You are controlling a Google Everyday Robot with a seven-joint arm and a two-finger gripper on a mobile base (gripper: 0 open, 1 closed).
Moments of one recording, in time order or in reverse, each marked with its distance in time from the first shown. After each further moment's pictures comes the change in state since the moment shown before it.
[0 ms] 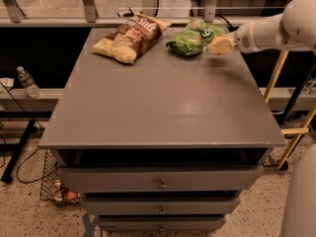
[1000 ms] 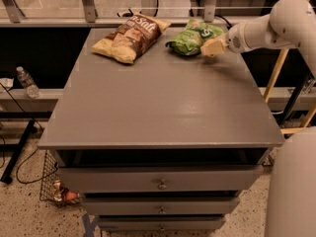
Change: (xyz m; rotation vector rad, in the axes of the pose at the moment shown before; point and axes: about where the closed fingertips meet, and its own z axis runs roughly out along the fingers) arm -0.001 0.008 0.031 -0.039 0.032 -0.003
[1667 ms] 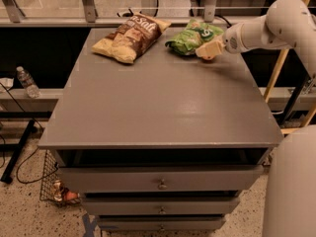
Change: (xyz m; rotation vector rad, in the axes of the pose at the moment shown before) arm 0.002 0.004 0.007 -0.010 0.004 0.001
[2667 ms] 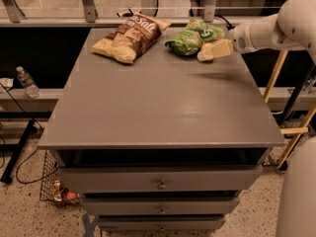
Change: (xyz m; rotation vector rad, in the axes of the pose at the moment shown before) arm -0.005 0.004 -0.022 -0.017 -0.039 -0.038
